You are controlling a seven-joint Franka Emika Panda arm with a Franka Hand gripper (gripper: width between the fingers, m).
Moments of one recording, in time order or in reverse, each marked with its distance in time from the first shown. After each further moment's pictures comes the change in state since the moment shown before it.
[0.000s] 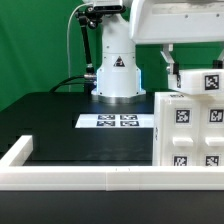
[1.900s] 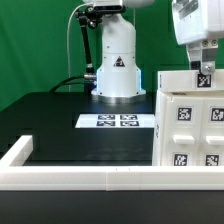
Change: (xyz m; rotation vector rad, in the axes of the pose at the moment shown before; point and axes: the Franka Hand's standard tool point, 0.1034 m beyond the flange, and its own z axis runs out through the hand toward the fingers) arm 0.001 -0.007 0.000 0.115 0.001 1.630
